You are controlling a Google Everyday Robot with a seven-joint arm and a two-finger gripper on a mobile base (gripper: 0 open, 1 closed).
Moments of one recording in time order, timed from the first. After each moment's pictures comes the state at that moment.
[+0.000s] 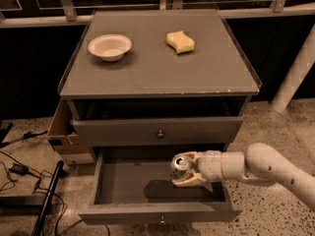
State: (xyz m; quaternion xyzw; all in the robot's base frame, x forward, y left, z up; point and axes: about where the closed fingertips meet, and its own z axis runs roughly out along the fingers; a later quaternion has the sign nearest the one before) arm 0.498 -0.092 0.584 -0.58 0.61 0.28 0.47
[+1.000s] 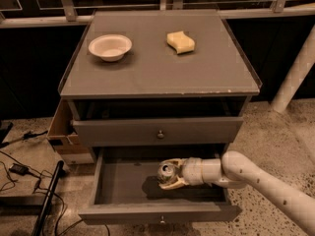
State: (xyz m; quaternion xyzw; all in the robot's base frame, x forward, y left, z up) arm 0.529 -0.053 0.487 -0.59 0.57 0.29 0.49
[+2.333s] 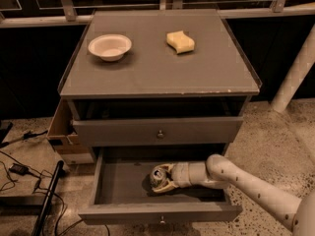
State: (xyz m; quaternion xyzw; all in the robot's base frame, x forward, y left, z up) arm 0.553 -0.019 0.404 -0.60 0.57 0.31 0.46
